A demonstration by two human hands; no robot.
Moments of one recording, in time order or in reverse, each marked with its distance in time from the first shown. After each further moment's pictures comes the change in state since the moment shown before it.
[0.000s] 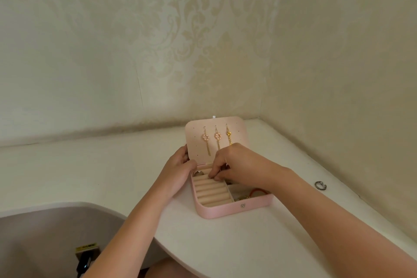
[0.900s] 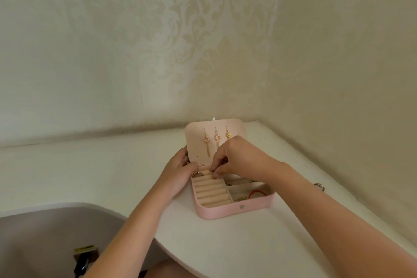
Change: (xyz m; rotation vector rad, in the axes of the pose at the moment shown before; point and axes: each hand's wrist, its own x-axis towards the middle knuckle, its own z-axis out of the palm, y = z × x) left_hand -0.002 -0.001 -0.001 0.023 -0.017 -0.005; right_hand 0.003 -0.007 -0.015 0.056 0.021 0.083
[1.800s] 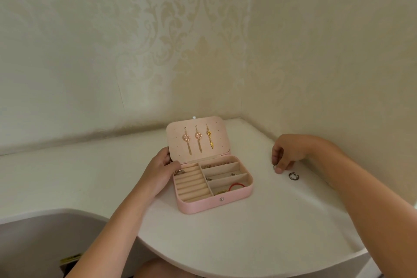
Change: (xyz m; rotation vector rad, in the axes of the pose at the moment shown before) left_hand 0.005 -0.006 0.001 0.008 0.019 0.021; right_hand -0.062 0.133 -0.076 -0.015 -0.257 0.631
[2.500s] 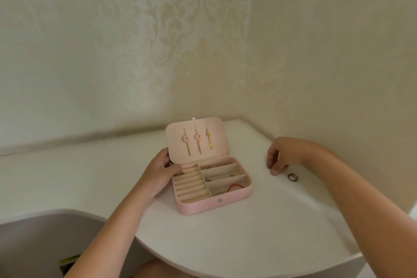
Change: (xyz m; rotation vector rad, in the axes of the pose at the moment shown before) left_hand 0.004 -0.004 0.000 0.014 -0.038 -0.005; right_hand -0.013 -0.012 0.010 -0.024 0.068 -0.062
